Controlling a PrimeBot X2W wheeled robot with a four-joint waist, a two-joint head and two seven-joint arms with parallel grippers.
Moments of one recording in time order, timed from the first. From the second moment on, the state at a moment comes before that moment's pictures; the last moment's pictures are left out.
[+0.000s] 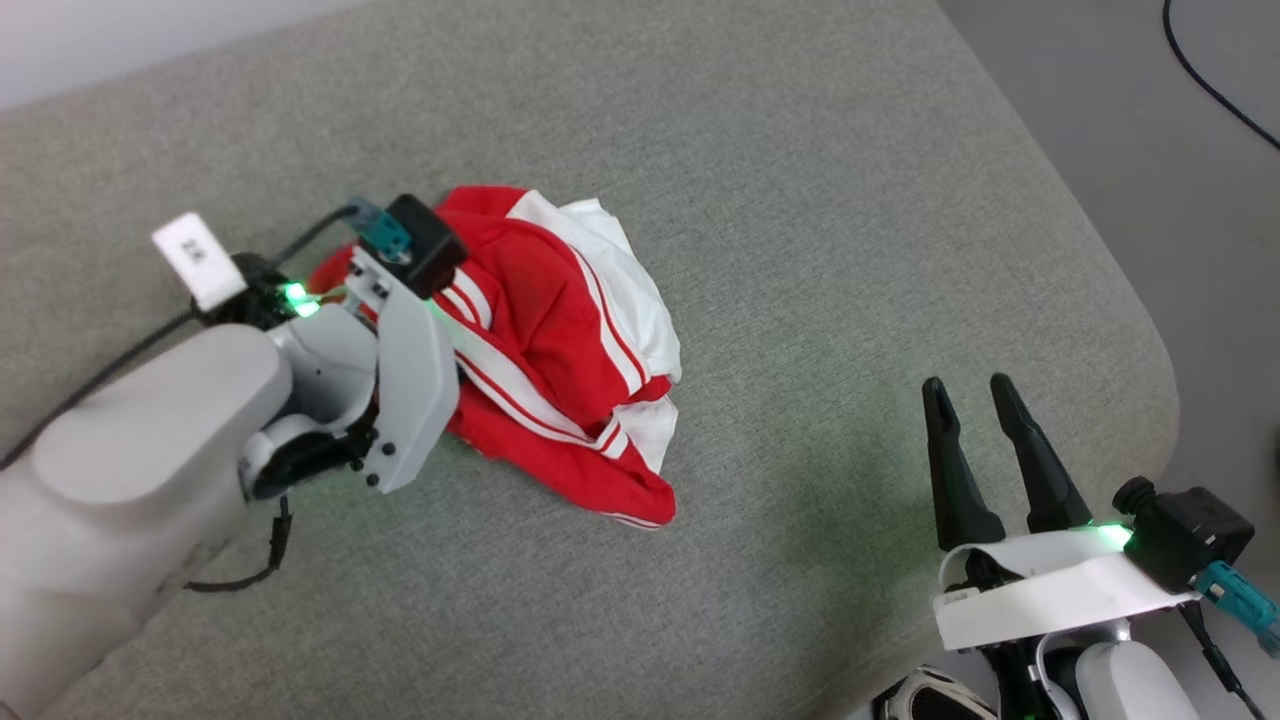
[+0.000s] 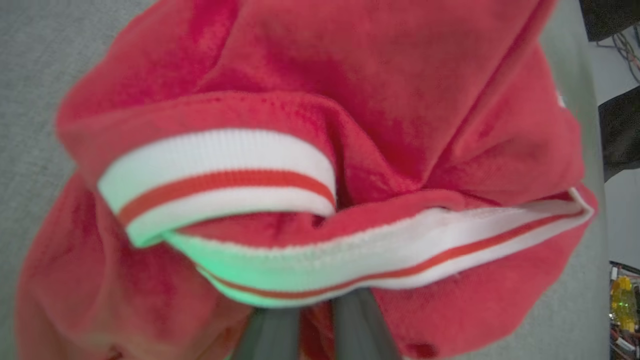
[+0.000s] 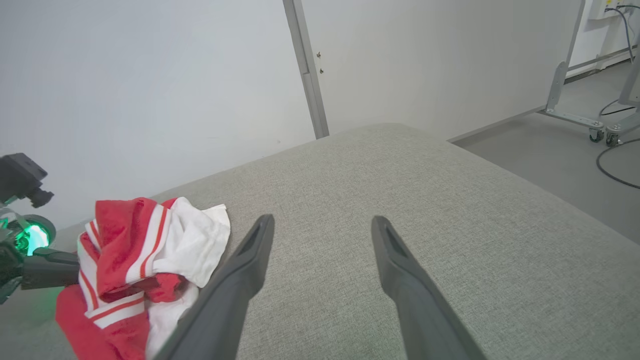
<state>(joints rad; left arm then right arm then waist) -1.12 0.73 -1.27 0.36 -1.10 -0.13 0.44 -0.18 -0.05 0.17 0.11 0.47 0.13 -0.26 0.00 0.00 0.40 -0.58</state>
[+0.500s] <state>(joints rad) -1.10 0.73 -1.24 0.30 -0.91 -0.13 0.49 -0.19 -0.05 0.18 0.11 0.49 0.13 -0.26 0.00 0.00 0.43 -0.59</state>
